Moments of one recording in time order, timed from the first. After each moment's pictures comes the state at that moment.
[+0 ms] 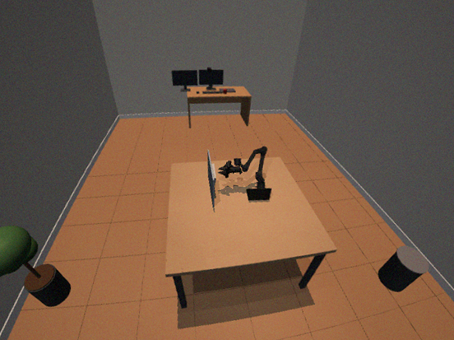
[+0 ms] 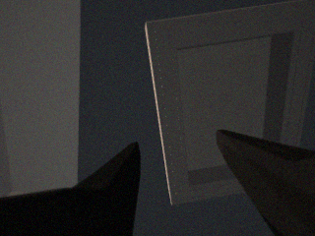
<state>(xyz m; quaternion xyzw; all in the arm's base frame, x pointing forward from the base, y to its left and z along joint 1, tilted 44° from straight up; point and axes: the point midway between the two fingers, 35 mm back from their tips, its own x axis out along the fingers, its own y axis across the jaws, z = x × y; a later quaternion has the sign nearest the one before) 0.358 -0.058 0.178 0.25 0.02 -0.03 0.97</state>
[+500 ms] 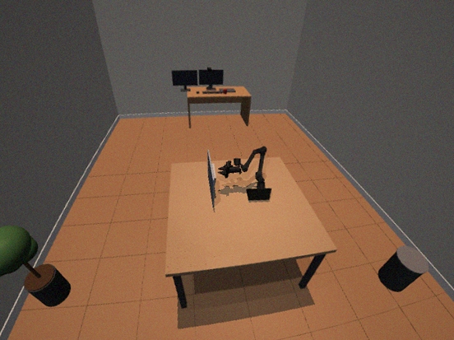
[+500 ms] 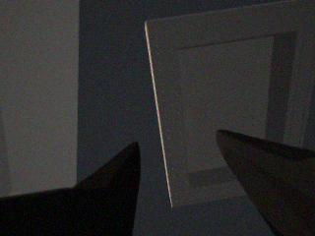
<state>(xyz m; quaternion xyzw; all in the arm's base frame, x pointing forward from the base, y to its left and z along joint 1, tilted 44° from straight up) 0.361 -0.058 0.177 0.25 0.02 -0.03 0.97</state>
